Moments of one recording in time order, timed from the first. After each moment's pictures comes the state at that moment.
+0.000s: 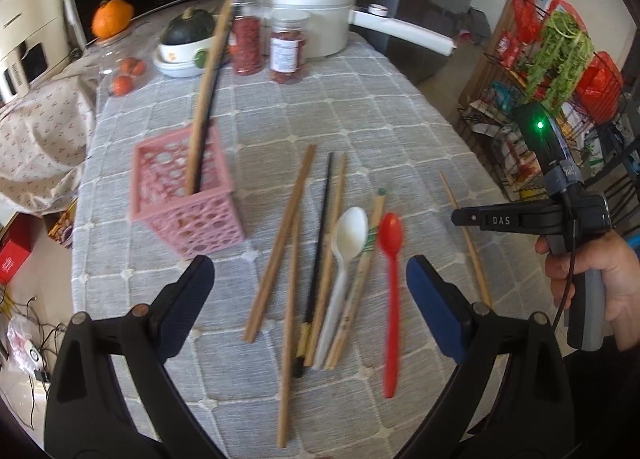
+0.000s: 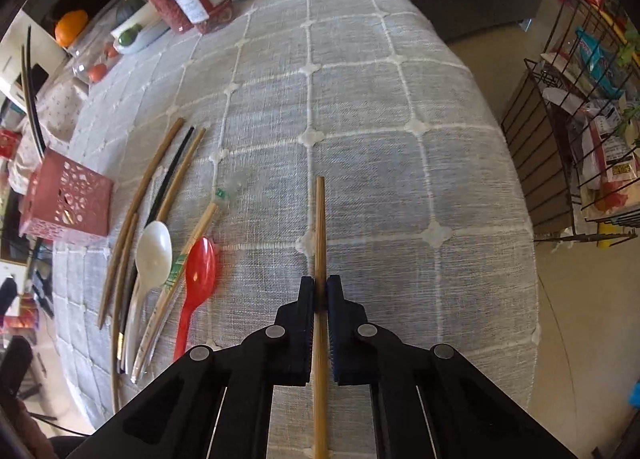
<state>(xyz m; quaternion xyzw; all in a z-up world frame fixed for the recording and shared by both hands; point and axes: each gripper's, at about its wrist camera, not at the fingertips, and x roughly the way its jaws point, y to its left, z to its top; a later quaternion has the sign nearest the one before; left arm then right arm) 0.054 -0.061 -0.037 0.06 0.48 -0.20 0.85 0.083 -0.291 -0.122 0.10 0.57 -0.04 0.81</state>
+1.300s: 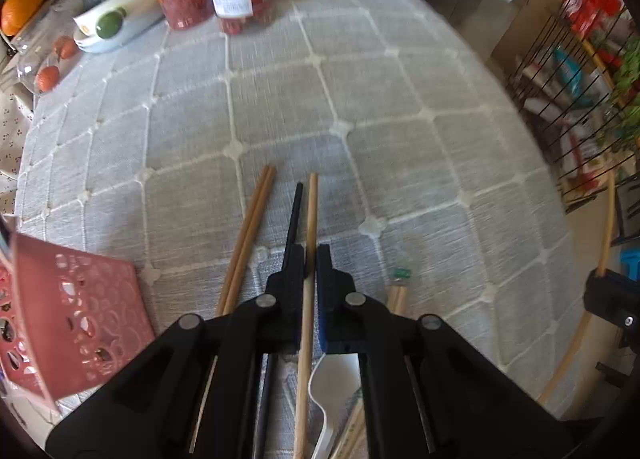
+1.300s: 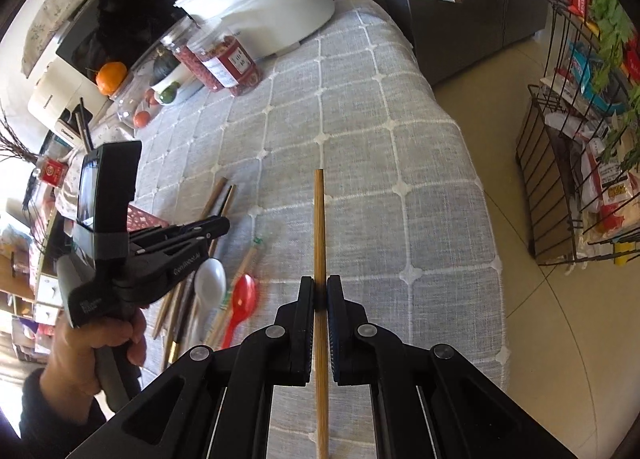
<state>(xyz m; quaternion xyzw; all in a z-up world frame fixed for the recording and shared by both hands) 0.162 -0.145 -0.114 0.09 0.56 -0.16 0.81 0.069 -0.309 -0.071 0.14 0.51 0.01 0.85</state>
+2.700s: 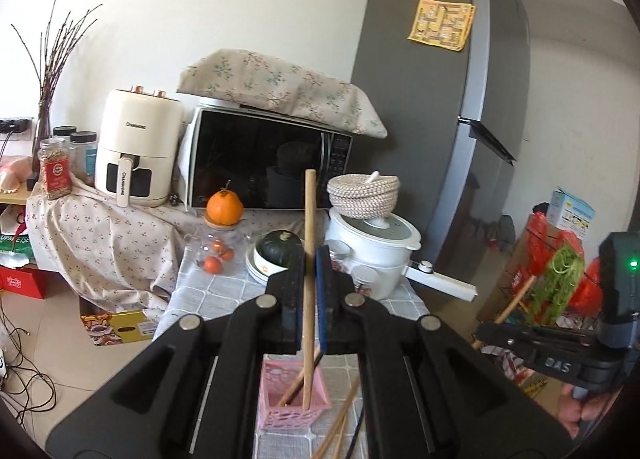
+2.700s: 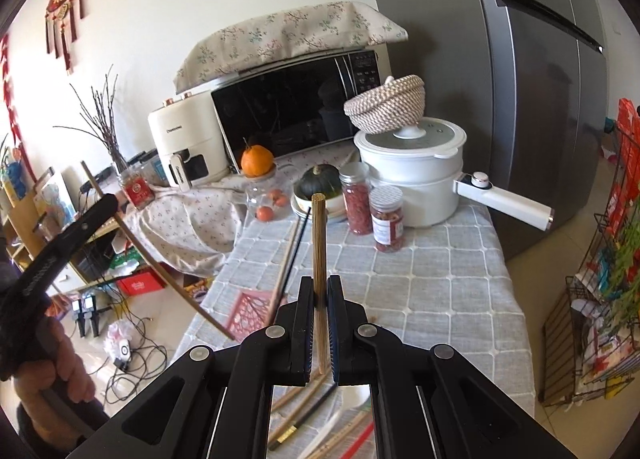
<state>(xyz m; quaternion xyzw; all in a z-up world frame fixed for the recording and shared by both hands) 0.046 0.057 0.084 -0.10 0.14 -0.09 0.98 0.029 -0.150 0.063 0.03 0.27 0.10 0.96</state>
